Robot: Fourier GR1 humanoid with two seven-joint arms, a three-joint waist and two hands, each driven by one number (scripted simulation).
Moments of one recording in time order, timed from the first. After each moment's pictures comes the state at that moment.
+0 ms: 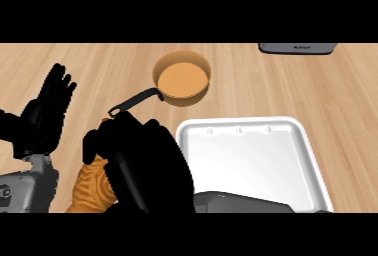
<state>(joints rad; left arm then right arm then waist) -0.23 0.21 0.11 -1.61 0.08 0.12 0.24 -0.85 0.00 0.83 -1.70 0.69 -0.23 0.83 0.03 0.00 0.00</state>
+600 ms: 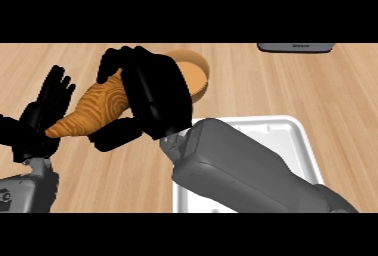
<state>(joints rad) -0.21 0.20 0.11 -1.64 0.07 0.12 0.24 -1.04 0.00 0.60 -1.38 0.51 -0.34 0.70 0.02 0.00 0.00</state>
